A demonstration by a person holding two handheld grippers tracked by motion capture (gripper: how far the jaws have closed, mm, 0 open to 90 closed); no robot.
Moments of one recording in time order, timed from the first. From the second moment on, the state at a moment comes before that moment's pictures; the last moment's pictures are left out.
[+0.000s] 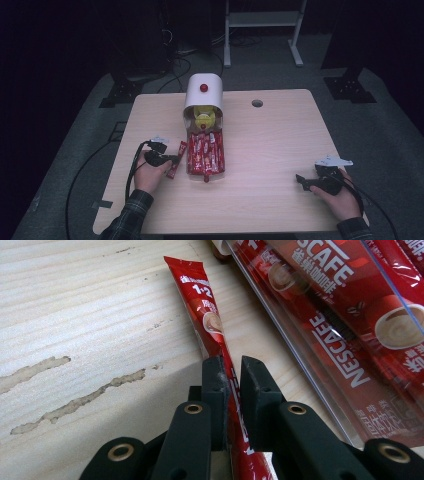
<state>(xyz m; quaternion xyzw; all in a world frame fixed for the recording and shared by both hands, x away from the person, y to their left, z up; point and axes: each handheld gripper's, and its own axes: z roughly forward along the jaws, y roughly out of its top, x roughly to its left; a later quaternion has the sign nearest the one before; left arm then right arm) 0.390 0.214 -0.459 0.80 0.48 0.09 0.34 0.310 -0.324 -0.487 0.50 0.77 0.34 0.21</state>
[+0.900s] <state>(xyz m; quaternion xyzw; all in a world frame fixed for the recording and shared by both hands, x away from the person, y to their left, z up) 0.380 0.231 -0.442 0.80 0.47 0.15 0.36 0.310 -0.324 -0.487 0.50 0.77 0.34 0.21</state>
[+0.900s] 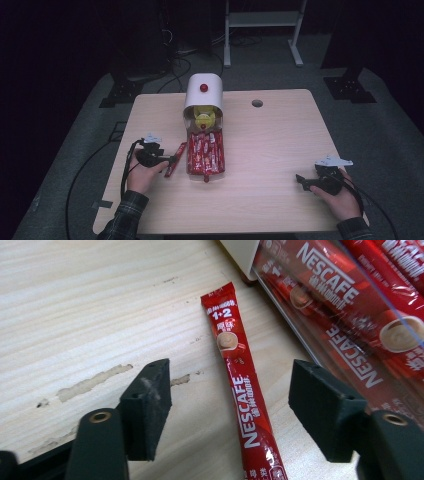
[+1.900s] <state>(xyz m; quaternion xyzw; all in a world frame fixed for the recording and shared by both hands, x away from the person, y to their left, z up) 0.352 0.286 -0.448 0.78 0.49 0.17 0.36 0.310 -0.324 -0.487 0.50 0.77 0.34 0.21</state>
